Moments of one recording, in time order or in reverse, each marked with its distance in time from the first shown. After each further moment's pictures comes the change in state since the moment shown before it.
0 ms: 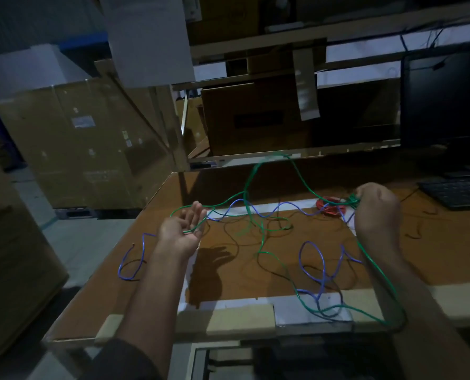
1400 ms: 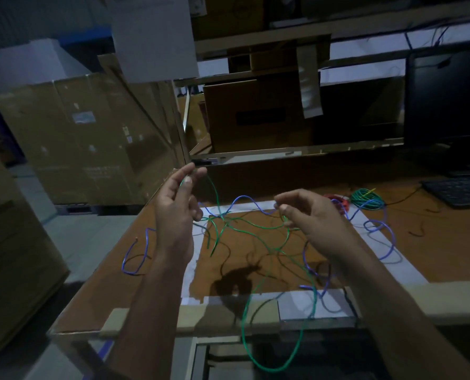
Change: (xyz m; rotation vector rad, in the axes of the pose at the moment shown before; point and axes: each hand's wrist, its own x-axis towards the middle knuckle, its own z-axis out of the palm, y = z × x) left_hand -0.052 -0.002 0.002 0.627 -0.426 0.771; right_hand -0.045 -0.008 0.033 -0.020 -0.749 -0.135
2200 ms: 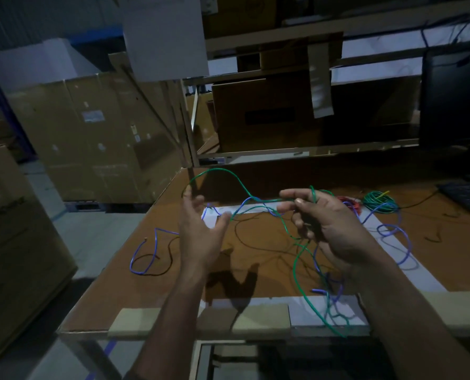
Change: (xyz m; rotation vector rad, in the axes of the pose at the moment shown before) left_hand -0.008 -0.057 -0.014 0.704 0.085 0.064; right_hand 0.006 -0.006 0.006 0.555 -0.106 0.155
